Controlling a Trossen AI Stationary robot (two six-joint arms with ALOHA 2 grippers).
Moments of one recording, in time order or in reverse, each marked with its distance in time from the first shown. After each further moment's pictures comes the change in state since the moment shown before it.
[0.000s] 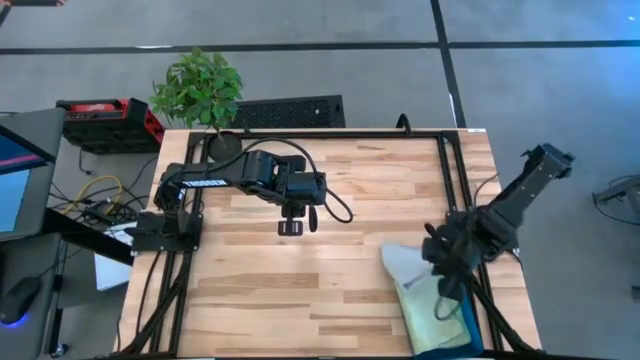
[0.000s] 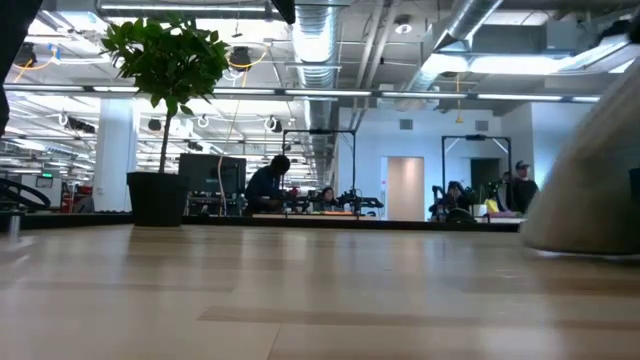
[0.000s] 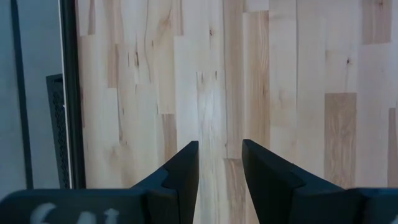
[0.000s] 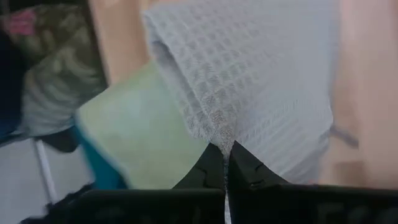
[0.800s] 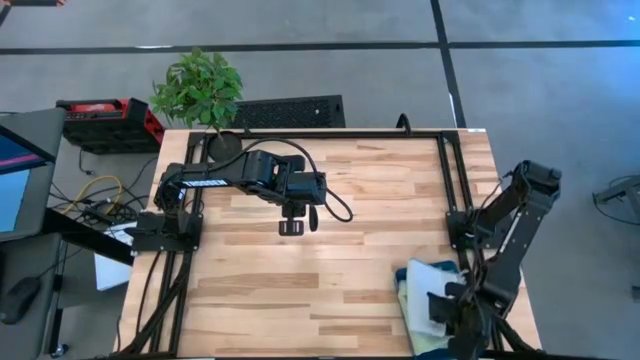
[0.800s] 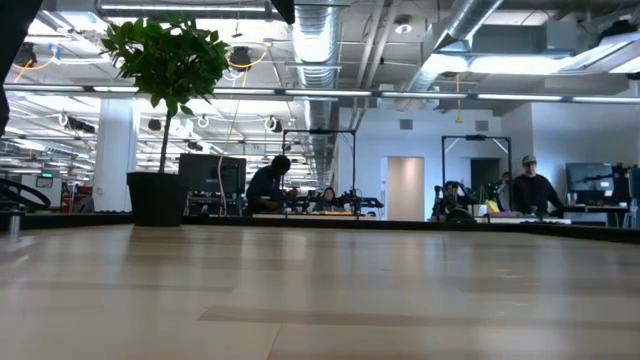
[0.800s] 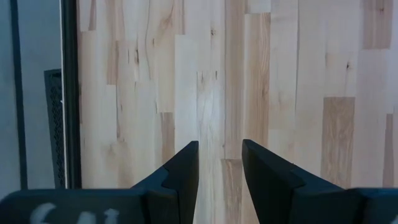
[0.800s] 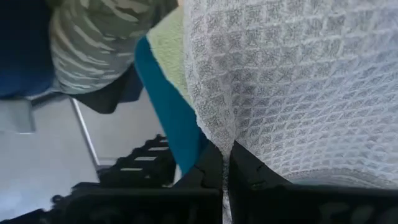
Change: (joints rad) left arm 0.000 0.000 0.000 0.000 0.000 -0.031; right arm 0.319 0.343 0.027 0.372 -0.093 0.350
